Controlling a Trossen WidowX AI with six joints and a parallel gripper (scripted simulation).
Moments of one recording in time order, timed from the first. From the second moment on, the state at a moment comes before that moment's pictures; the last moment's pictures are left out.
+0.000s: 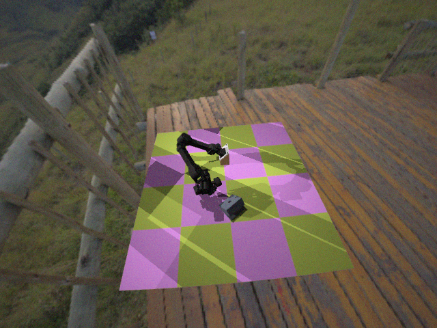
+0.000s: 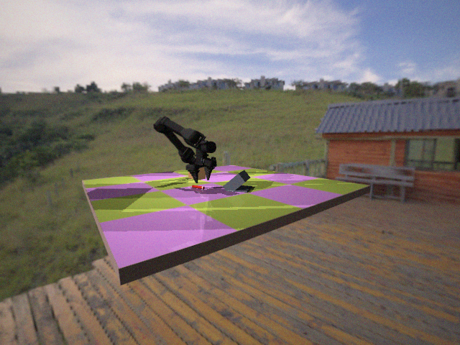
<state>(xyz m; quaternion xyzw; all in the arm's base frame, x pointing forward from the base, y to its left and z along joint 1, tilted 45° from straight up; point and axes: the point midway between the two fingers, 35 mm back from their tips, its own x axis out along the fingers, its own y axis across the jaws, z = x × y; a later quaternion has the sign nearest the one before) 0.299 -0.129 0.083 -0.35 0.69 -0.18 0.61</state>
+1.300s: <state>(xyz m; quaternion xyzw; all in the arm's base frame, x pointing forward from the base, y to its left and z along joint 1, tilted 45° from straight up) 0.294 -0.154 0.059 -0.35 0.69 -0.19 0.60</state>
